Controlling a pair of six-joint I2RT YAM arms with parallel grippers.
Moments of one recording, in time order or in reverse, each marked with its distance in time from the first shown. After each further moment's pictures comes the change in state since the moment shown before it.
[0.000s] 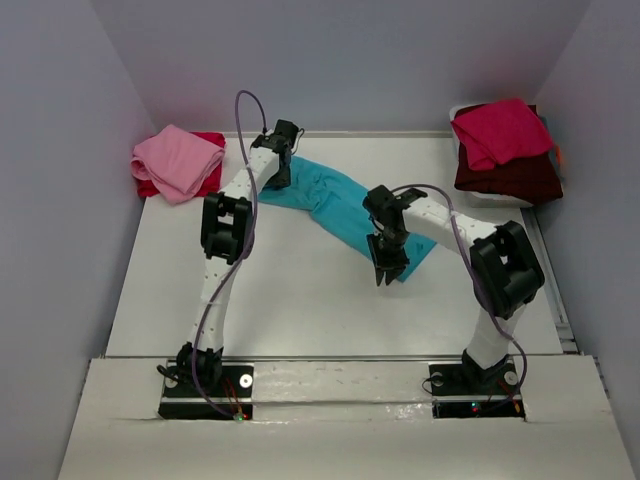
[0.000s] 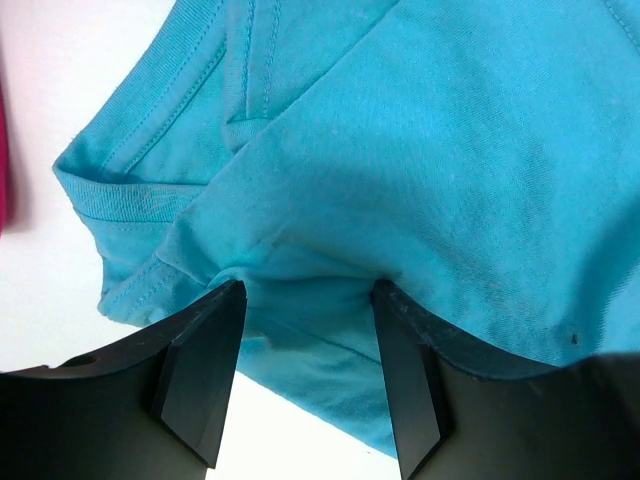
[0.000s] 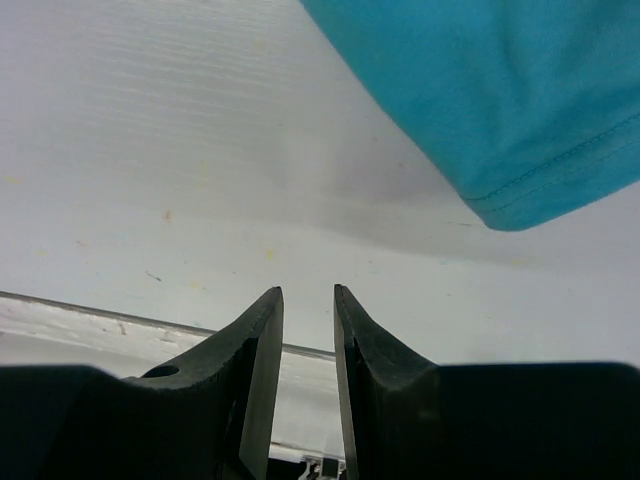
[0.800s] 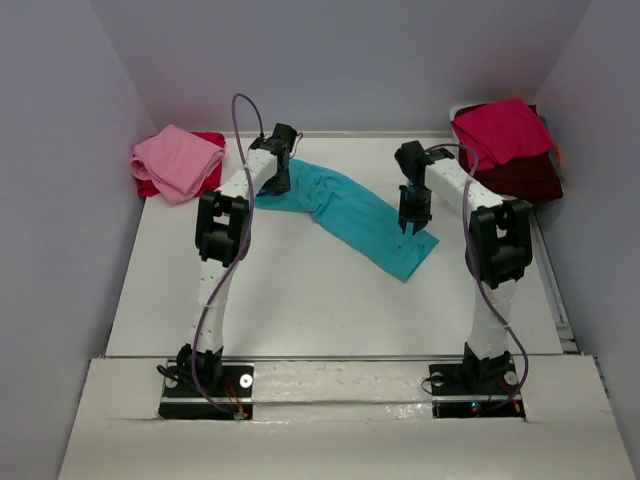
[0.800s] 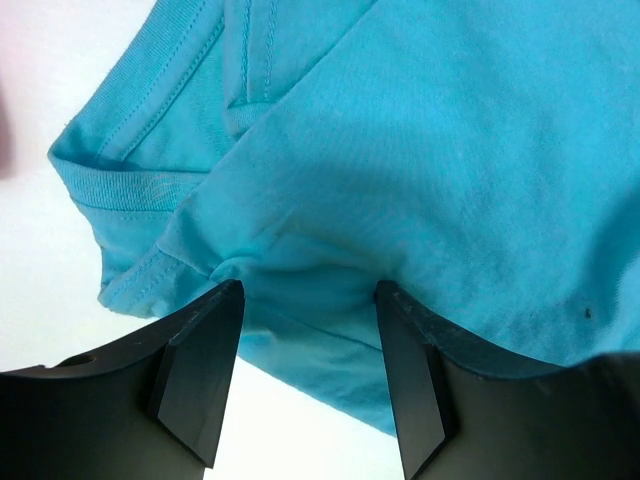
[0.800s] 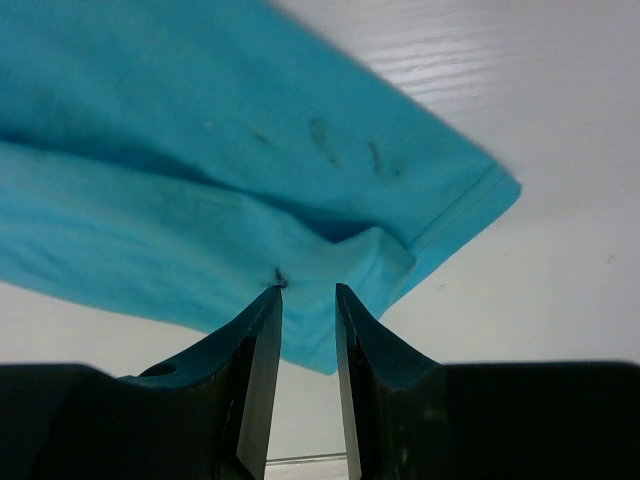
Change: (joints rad) left arm -0.010 -0.094 -0.151 0.030 0.014 -0.045; right arm -0.243 0.203 0.375 -0.059 0.261 0.031
